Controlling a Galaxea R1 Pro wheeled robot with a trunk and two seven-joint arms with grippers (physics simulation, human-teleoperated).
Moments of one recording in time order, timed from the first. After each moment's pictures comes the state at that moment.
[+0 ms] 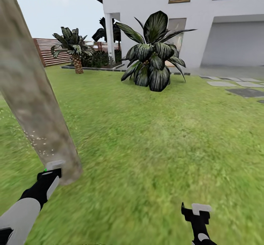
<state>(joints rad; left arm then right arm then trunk) -0.76 0.22 0.13 -0.47 0.06 0.25 0.32 -0.51 -0.04 -0.30 -0.13 0.35 -0.52 -0.28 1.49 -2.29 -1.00</state>
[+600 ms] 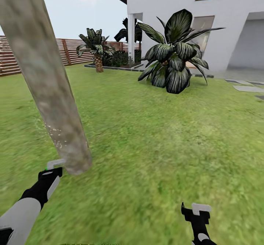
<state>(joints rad) -0.76 0.21 0.13 -0.48 0.06 0.22 0.30 -0.51 -0.04 -0.30 -0.13 0.34 -0.52 -0.28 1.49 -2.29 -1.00</state>
